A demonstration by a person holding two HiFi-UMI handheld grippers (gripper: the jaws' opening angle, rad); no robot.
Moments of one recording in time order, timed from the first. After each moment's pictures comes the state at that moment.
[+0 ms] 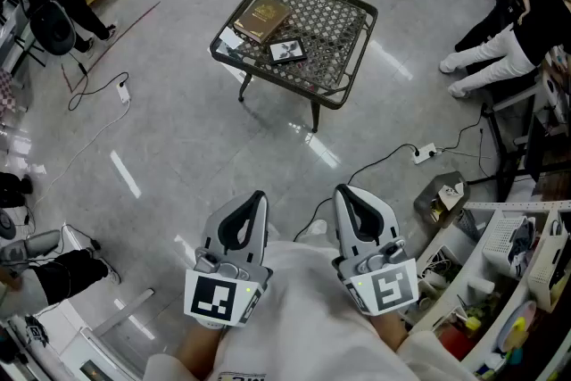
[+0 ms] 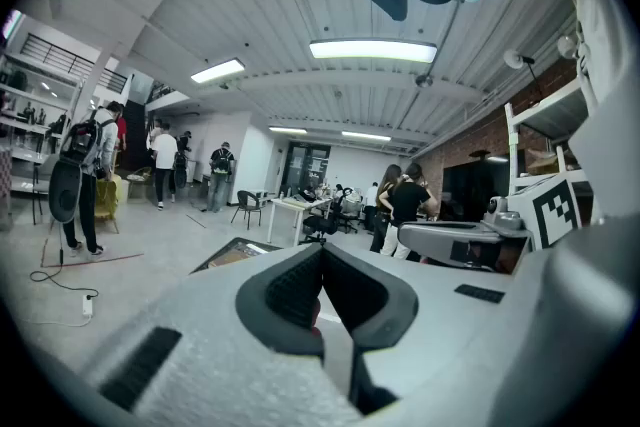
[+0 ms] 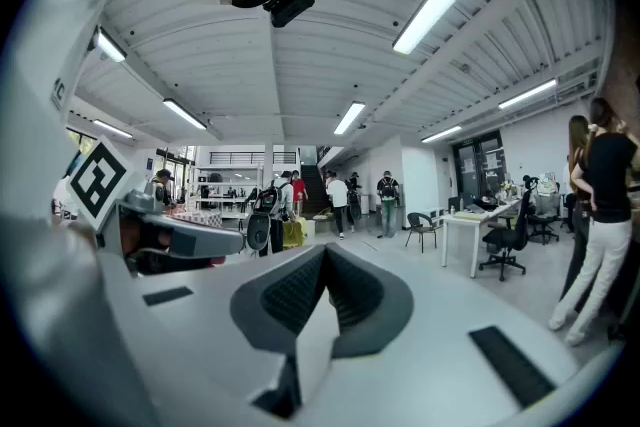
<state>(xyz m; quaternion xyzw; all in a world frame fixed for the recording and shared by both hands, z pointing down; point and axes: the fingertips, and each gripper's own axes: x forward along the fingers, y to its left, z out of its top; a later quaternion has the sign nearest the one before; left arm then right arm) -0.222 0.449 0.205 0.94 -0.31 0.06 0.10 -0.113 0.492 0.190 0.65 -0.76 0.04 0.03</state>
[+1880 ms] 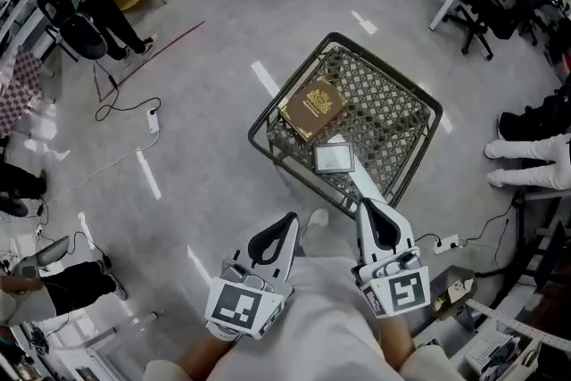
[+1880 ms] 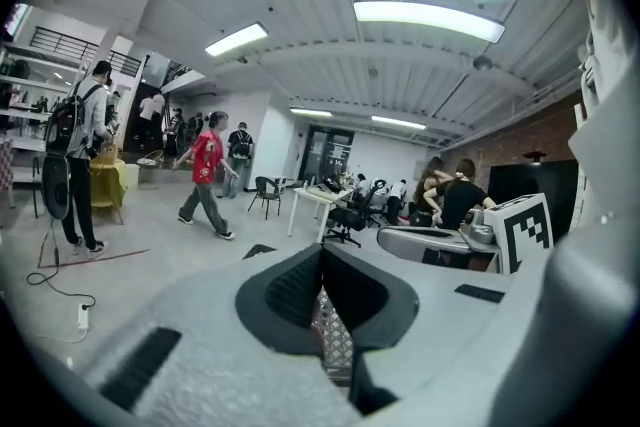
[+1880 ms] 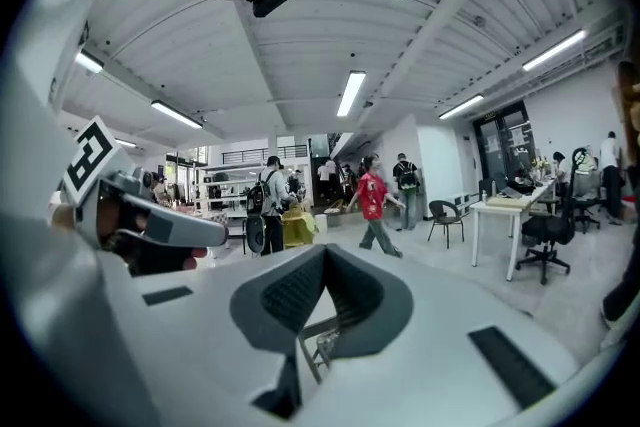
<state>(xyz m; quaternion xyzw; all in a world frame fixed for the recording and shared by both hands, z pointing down) -0.125 0.095 0.230 0.92 -0.35 0.10 0.15 -0.009 0.104 0.231 0.60 -0.80 0.08 0.04</state>
